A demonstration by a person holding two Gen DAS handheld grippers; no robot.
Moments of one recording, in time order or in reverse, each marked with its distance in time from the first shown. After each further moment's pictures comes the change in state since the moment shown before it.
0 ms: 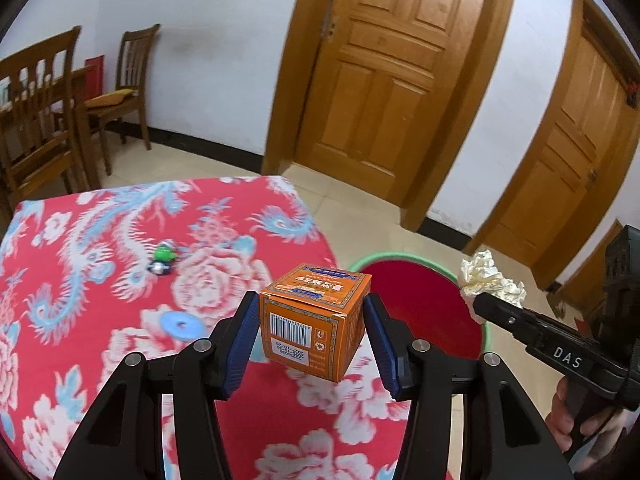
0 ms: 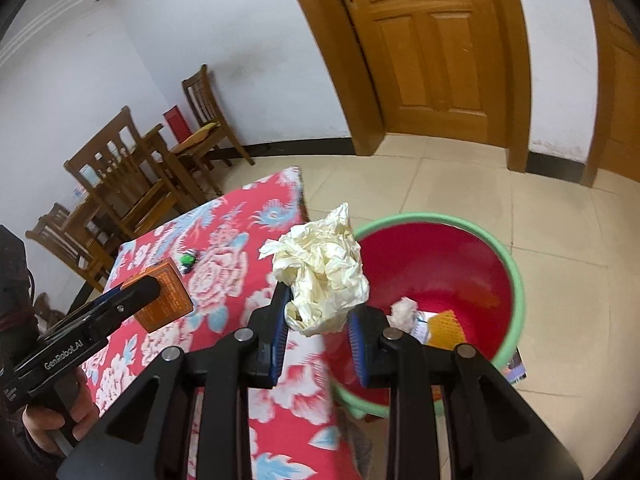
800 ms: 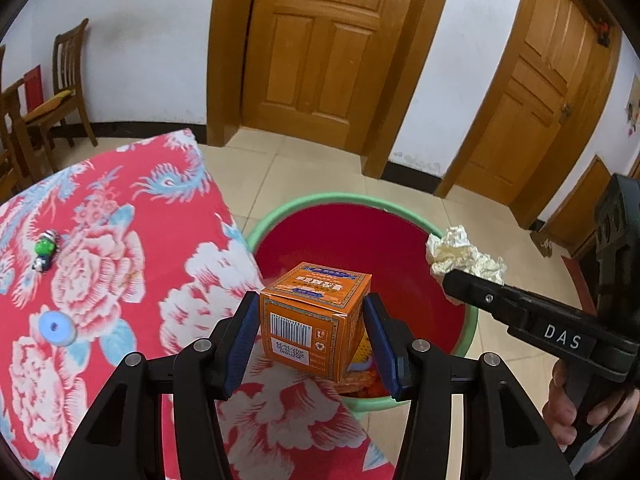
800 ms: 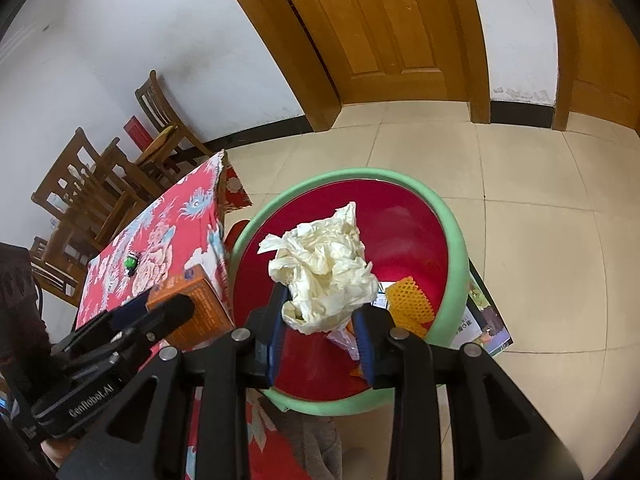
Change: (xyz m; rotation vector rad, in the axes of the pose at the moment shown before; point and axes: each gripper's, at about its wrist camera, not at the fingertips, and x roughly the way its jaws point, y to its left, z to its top) left arm 0.087 -0.078 -0.029 0.145 0.148 -0.092; right arm 0.023 -0.087 -0.019 0.156 0.067 -0.058
